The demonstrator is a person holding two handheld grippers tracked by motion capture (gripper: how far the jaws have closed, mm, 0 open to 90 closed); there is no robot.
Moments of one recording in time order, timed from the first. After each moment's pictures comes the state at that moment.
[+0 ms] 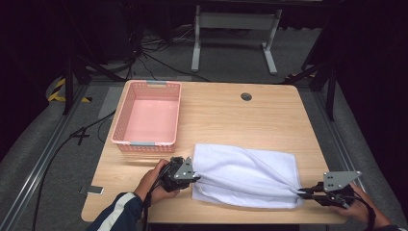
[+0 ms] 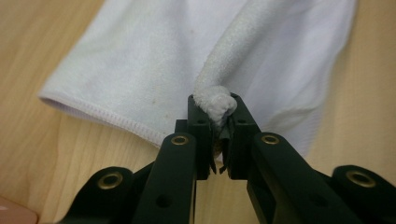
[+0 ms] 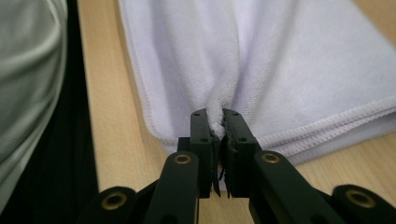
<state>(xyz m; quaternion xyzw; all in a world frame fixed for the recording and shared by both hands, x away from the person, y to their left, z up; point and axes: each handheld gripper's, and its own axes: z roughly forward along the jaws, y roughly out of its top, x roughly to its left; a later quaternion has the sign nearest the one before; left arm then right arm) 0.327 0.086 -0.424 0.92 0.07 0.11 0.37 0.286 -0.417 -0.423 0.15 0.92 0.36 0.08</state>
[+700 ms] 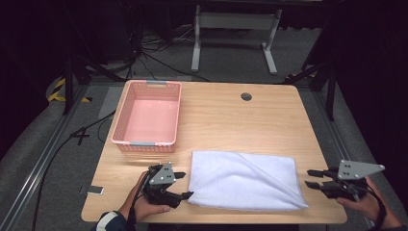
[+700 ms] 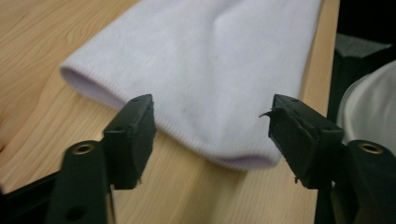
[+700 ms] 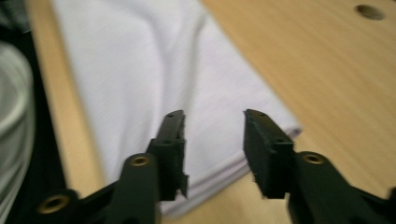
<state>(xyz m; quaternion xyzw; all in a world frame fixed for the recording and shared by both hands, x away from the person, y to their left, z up) 0.307 0.112 -0.428 0.87 0.18 0.05 0.45 0.292 -0.419 -0.384 0.23 0.88 0.40 0.16</state>
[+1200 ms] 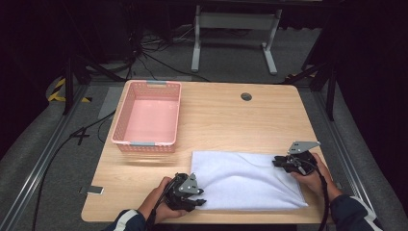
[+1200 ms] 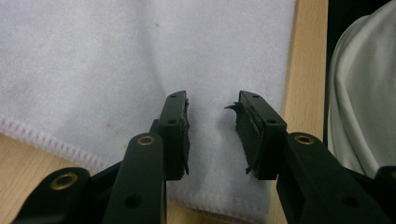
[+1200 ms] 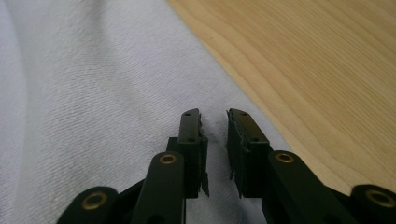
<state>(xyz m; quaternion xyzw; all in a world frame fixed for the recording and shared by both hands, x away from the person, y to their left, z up) 0.304 0.069 -0.459 0.92 0.12 0.02 0.36 0.382 -0.356 -0.447 0.32 0.88 0.32 0.17</state>
